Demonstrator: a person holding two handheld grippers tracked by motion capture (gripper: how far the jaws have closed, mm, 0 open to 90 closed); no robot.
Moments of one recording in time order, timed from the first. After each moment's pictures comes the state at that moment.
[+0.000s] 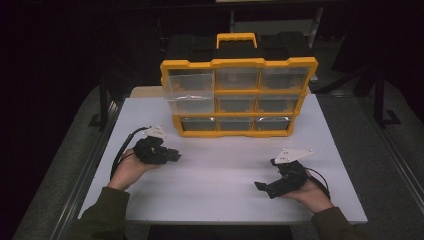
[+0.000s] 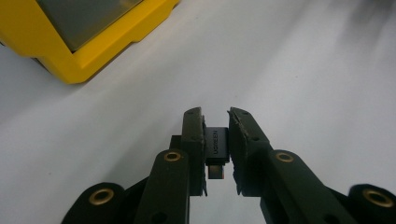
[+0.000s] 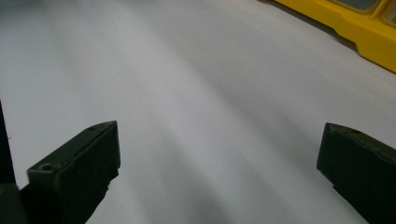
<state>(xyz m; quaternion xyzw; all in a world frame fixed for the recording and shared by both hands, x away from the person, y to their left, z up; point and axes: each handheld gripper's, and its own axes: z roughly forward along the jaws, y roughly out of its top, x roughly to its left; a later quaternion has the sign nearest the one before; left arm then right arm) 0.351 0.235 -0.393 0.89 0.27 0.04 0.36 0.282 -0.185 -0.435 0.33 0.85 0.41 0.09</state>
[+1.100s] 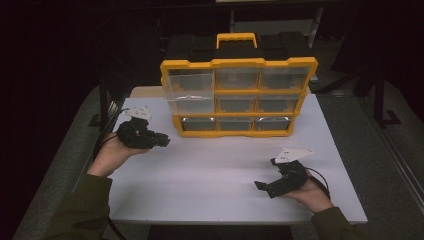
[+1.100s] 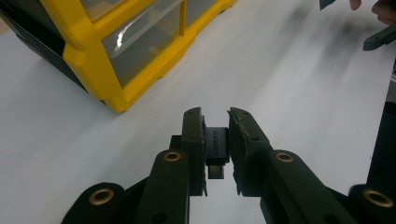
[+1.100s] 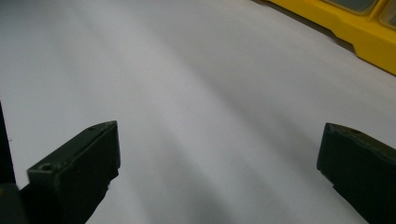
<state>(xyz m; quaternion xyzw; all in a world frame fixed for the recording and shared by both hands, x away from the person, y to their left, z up) 0.358 0.256 -0.327 0.89 0.27 0.06 0.38 0.282 -0.185 -0.434 0.33 0.84 0.42 0.10</state>
